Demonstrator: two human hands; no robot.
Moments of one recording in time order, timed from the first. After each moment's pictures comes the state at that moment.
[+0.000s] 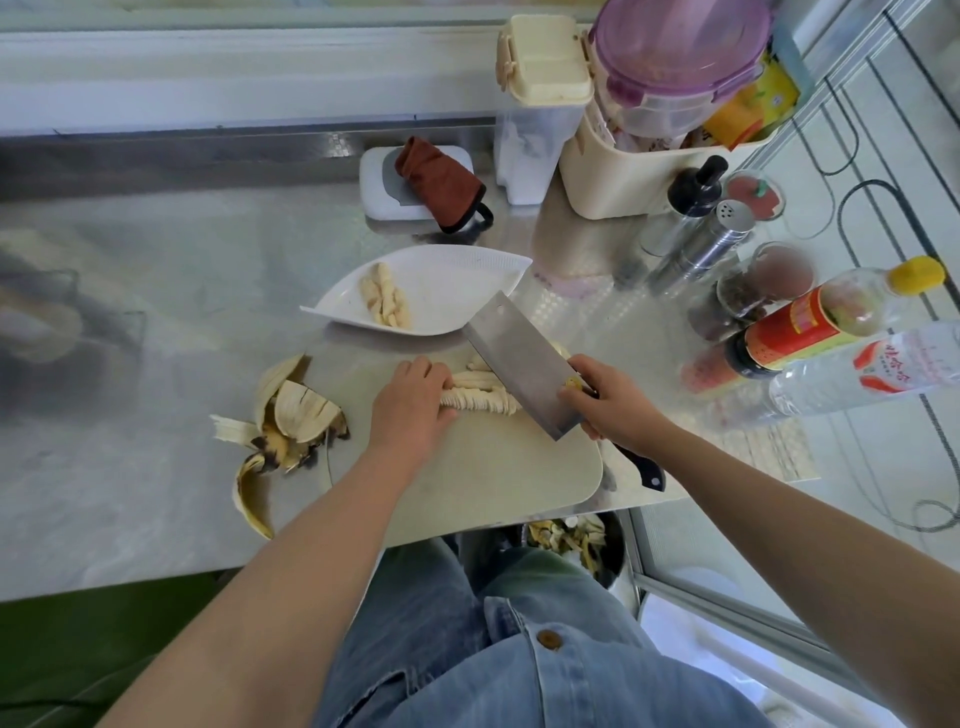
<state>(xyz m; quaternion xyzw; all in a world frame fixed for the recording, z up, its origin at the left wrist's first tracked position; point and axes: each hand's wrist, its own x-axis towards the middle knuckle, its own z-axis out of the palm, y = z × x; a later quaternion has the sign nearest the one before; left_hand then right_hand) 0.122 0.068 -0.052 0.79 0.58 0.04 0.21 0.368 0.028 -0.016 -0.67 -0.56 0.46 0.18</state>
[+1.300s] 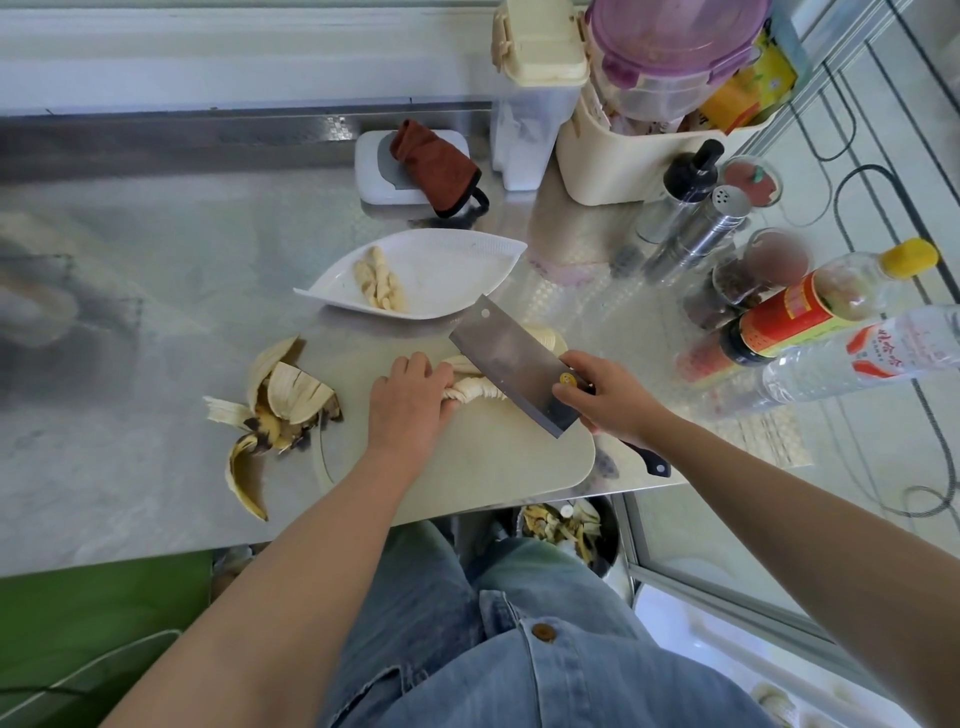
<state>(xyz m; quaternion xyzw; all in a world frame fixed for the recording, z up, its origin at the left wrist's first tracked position) 0.127 0.049 -0.060 0.81 0.58 0.01 0.11 0.373 0.018 -0.014 -0.64 -0.61 0.44 0.14</state>
